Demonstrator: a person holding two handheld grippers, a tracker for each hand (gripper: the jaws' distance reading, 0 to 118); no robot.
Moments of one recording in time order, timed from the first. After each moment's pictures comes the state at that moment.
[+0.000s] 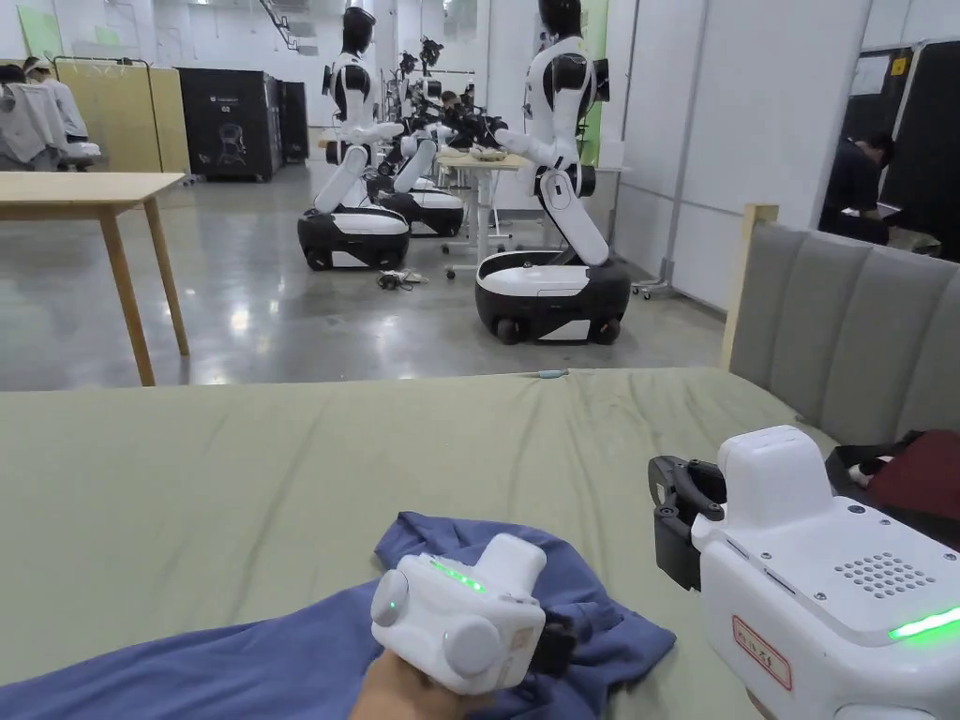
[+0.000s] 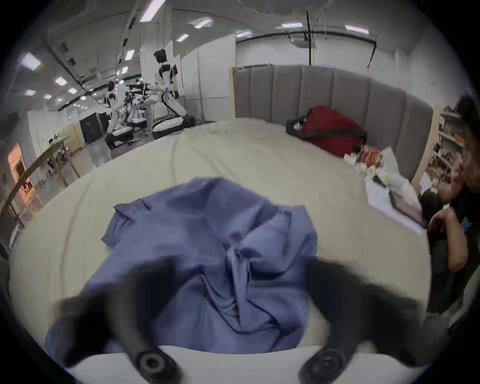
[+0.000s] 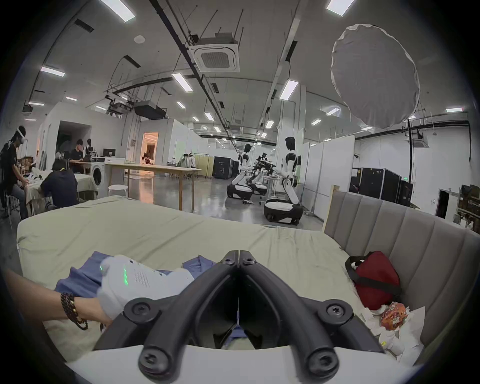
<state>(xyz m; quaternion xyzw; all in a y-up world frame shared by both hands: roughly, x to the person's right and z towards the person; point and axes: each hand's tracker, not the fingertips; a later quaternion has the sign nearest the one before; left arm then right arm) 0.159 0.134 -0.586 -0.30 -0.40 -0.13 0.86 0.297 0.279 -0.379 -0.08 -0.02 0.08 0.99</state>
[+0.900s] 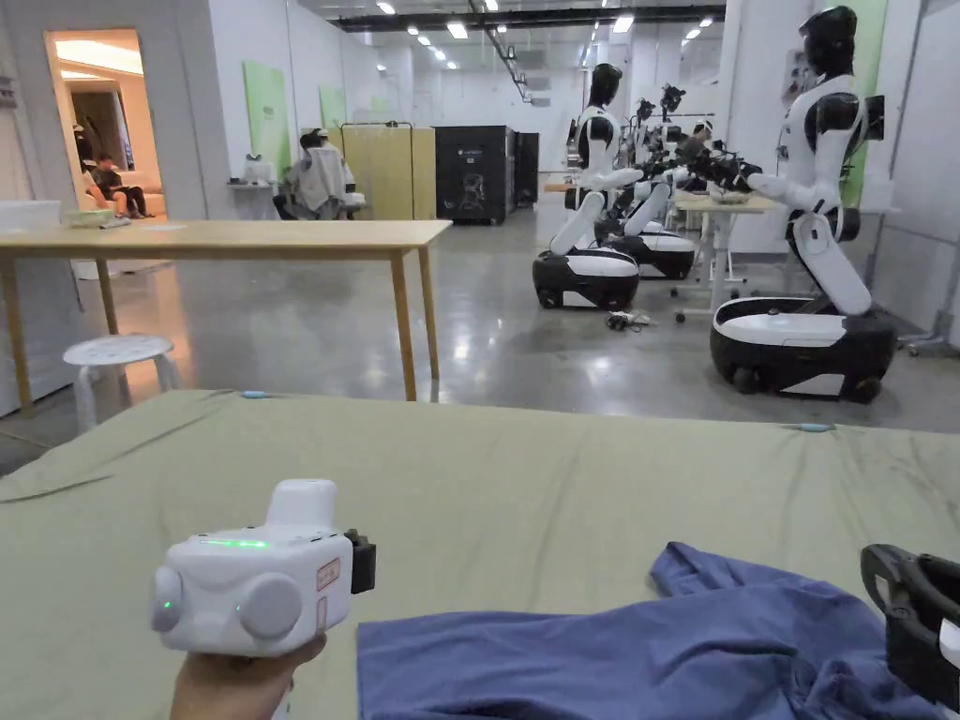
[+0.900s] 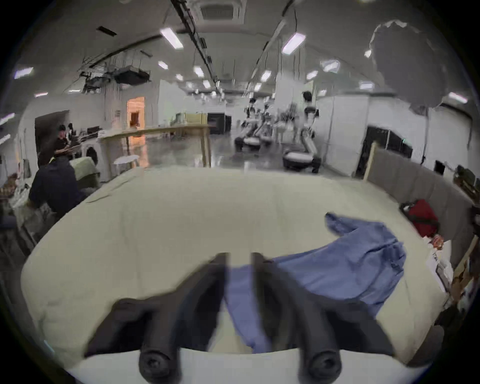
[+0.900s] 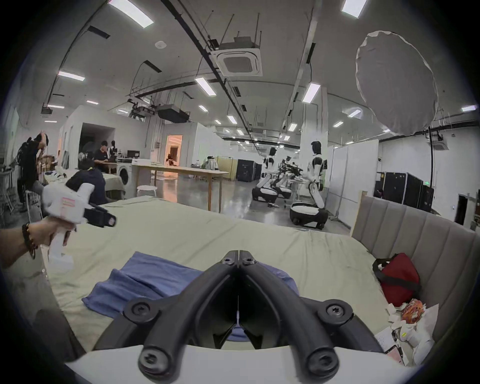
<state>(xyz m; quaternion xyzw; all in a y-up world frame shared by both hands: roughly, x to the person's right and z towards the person) -0.233 0.218 -0.521 -0.28 -0.05 0.01 0.96 0.201 0.280 -0.335 -0.07 0.06 0.08 0.99</state>
